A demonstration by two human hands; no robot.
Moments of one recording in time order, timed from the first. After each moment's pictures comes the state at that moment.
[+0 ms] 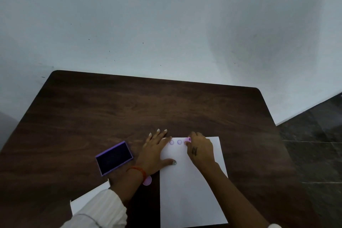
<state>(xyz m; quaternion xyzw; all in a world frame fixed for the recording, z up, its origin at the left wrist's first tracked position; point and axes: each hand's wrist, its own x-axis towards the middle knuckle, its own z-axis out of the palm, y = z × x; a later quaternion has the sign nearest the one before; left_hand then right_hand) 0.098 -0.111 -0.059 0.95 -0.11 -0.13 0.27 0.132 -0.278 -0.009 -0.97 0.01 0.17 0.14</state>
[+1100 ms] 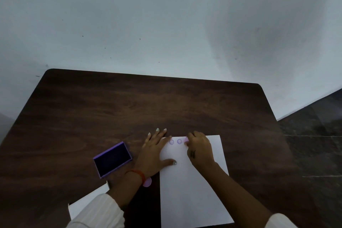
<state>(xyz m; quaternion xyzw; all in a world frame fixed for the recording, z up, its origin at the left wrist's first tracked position) 0.095 -0.111 -0.059 0.94 -0.10 -0.12 0.30 0.126 -0.282 -0.019 -0.98 -0.08 0.11 0.15</state>
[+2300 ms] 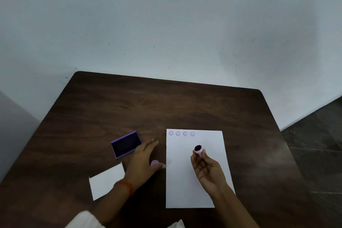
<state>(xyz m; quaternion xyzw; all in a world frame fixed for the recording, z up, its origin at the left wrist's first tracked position) 0.010 -0.083 -0.027 0.92 0.06 -0.09 0.37 0.026 -0.299 0.001 -0.34 0.31 0.19 0.87</state>
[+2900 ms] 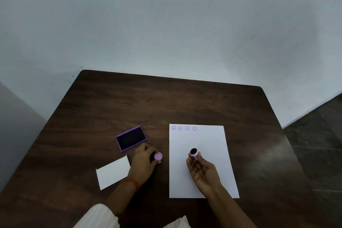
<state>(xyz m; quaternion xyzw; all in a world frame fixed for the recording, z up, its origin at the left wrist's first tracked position) -0.009 -0.084 -0.040 0.93 0.09 -0.06 0.36 0.000 -0.288 -0.015 -0.32 0.33 0.22 0.86</state>
